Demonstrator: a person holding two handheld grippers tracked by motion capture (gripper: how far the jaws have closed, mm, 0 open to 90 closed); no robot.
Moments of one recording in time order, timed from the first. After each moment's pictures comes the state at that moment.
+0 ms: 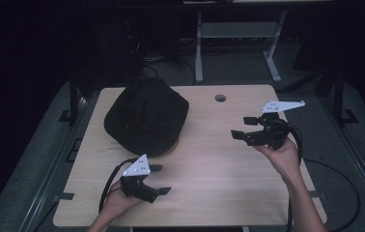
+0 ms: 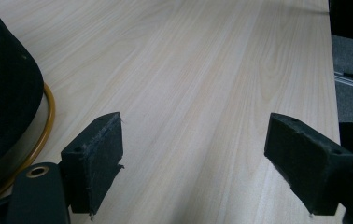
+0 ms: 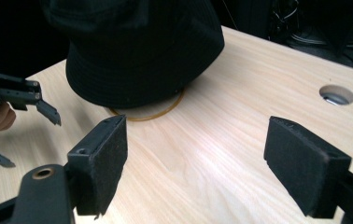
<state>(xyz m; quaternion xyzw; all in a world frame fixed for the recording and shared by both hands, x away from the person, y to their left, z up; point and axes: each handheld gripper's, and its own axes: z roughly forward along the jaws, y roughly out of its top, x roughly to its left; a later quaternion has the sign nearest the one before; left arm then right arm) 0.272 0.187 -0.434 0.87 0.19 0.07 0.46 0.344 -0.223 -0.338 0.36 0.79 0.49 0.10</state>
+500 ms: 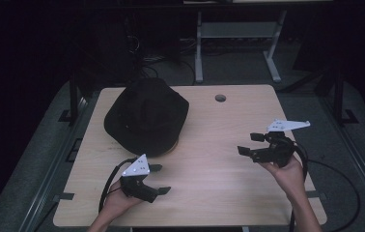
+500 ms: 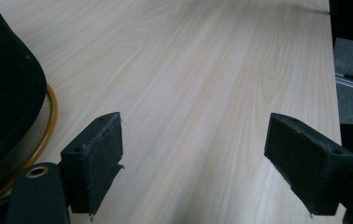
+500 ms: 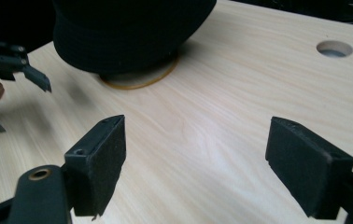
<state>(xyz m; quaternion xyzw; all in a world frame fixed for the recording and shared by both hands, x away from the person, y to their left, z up) 0.272 0.188 -0.434 0.86 0.19 0.07 0.47 0.314 -0.240 -0.377 0.38 0.79 0.47 0.10</state>
